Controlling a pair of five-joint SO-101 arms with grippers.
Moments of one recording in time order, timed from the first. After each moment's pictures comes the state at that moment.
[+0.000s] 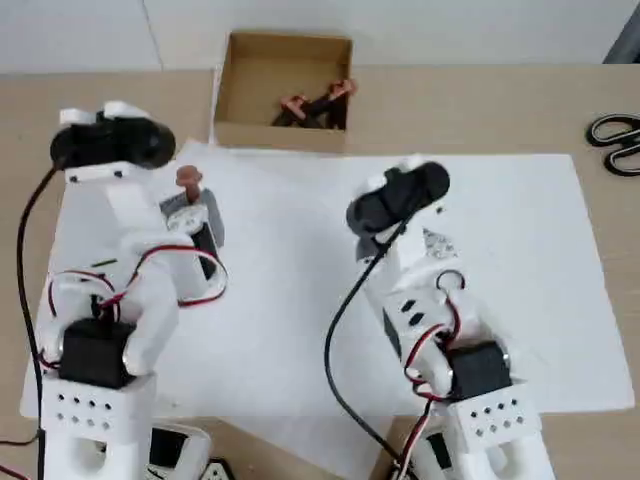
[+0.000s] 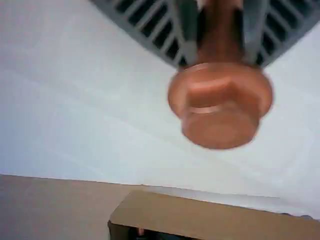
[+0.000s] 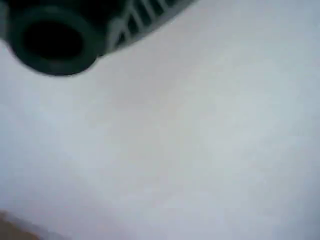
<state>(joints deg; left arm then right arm) 5.7 -53.1 31.5 66.2 21.1 -20.7 -63.4 56.0 46.3 6.2</state>
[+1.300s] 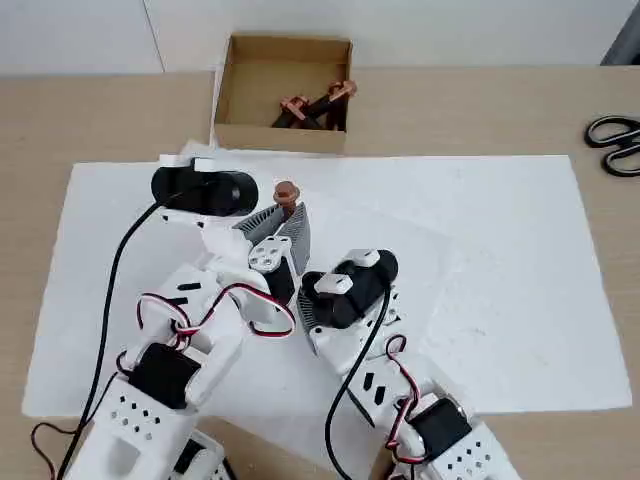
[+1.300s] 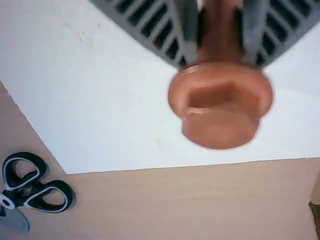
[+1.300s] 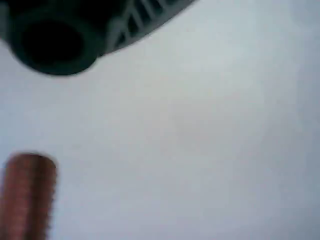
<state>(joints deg) 24.5 -61.0 55.9 36.6 27.2 -38.6 -91.0 91.0 28.7 -4.3</state>
